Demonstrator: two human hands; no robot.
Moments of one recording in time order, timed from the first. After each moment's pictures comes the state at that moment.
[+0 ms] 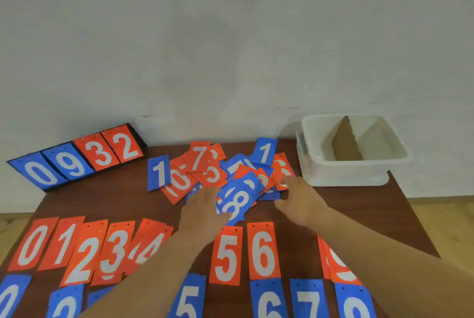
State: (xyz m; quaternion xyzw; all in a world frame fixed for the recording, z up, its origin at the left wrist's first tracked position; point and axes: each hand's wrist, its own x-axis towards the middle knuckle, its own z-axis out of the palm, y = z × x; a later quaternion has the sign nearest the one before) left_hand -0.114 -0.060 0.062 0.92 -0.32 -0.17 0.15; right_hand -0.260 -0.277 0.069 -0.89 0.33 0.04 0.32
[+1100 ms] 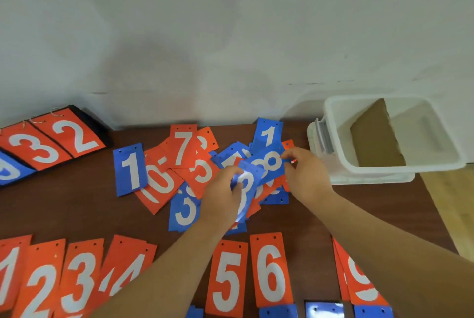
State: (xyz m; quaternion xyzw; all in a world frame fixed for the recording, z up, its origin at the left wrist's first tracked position) left_hand -0.057 -0.154 -0.005 0.84 -0.30 -0.20 0.40; right_hand -0.164 -0.329 0.028 -0.83 0.43 -0.08 0.34
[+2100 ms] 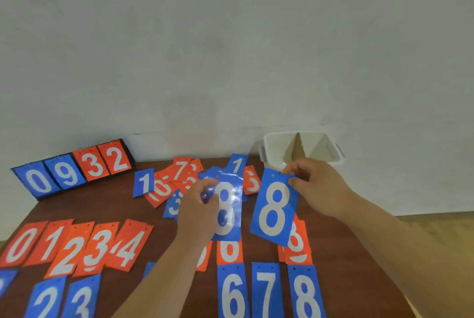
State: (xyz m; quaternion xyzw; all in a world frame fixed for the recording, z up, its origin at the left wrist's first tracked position) left_hand -0.267 -0.063 0.166 0.80 -0.20 -0.09 0.55; right_hand -0.425 -0.270 0.223 -0.87 0.25 -0.18 0.39
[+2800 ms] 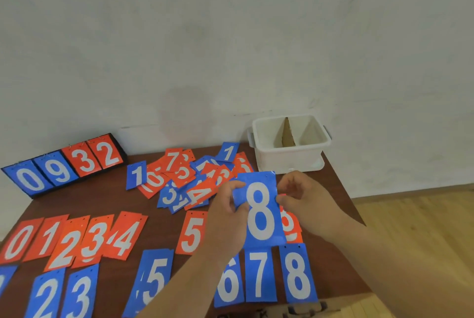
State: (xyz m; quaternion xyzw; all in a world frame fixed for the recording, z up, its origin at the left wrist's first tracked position) left_hand -0.349 -0.082 0.150 0.76 -0.28 -0.17 0.56; right_hand -0.474 -0.233 0.185 -0.80 0.32 -0.14 0.49
